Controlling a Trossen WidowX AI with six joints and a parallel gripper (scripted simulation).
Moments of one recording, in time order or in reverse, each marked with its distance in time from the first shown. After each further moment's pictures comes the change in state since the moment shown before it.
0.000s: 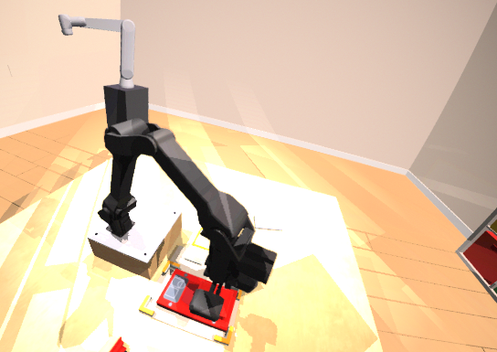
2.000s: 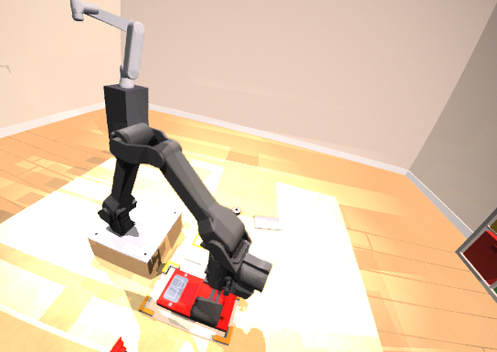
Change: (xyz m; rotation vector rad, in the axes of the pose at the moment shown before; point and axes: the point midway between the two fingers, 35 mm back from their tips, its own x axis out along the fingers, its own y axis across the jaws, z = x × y) arm 0.037 0.002 0.000 -0.004 -0.001 -0.001
